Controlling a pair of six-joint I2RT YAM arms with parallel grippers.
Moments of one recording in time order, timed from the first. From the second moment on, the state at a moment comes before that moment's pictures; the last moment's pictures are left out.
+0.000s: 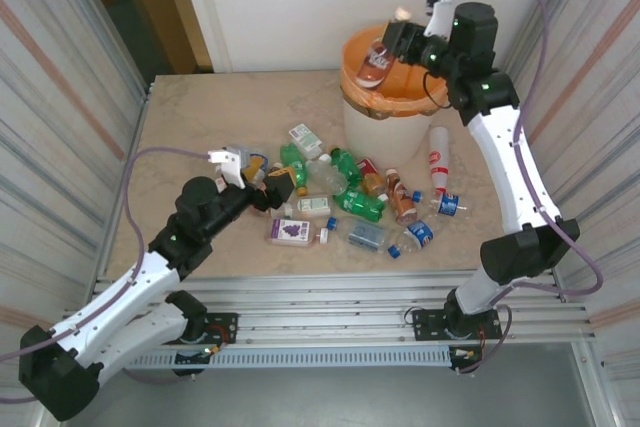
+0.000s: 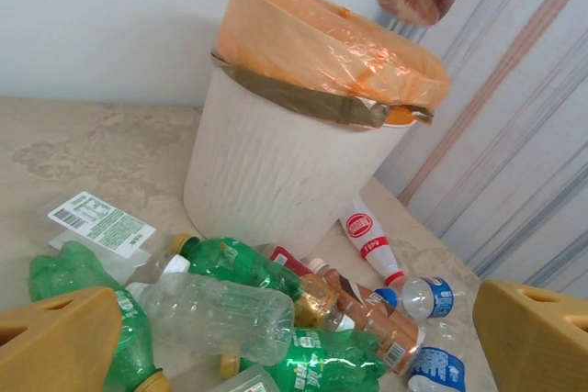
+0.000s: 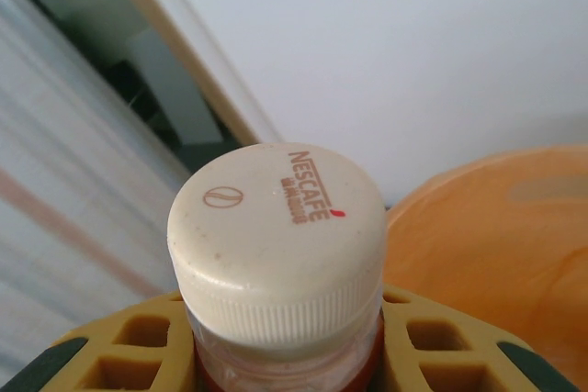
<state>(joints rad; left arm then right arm) -0.62 0.82 0.60 0.14 0.06 -0.40 0.22 1.62 1.91 -0.44 -0.36 0.45</state>
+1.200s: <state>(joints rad) -0.62 0.83 0.60 -0.07 -0.12 -0.42 0.22 2.11 2.27 -0.69 -0.23 0.24</state>
